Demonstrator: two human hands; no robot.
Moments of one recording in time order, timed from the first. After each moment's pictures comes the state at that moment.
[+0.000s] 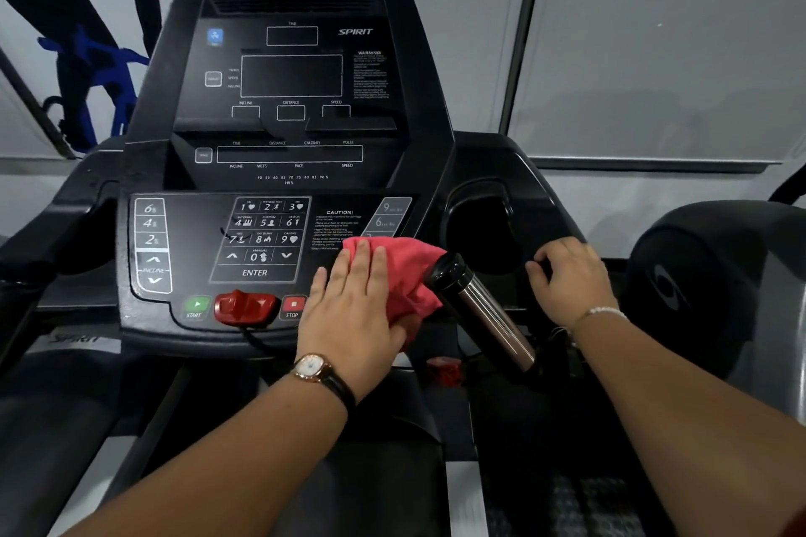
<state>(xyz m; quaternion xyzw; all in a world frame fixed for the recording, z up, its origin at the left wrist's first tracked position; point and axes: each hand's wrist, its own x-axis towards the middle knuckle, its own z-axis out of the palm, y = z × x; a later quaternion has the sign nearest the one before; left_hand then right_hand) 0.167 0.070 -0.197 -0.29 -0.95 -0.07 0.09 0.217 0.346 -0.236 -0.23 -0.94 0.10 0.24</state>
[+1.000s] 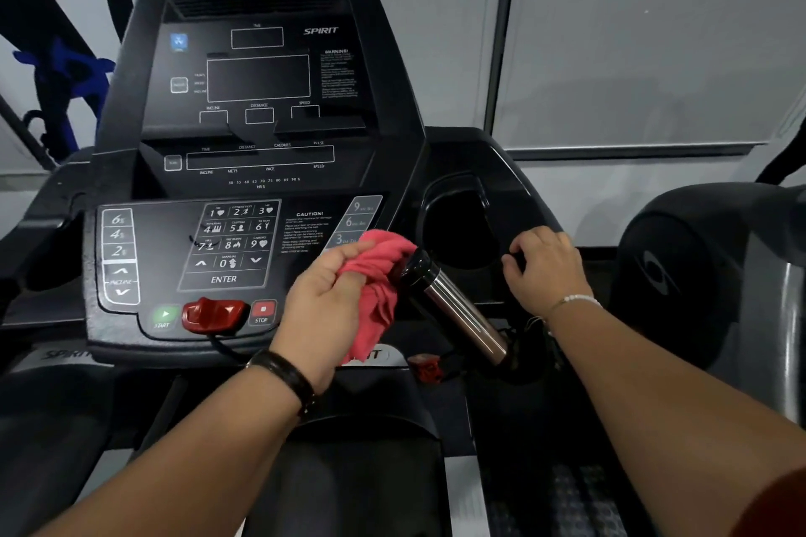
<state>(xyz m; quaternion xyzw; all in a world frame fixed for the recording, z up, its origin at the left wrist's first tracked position) 0.187 0.087 -0.162 -0.17 -0.68 -0.71 -0.10 0.219 0.348 -0.232 -0.22 -0.94 0.11 0.23</state>
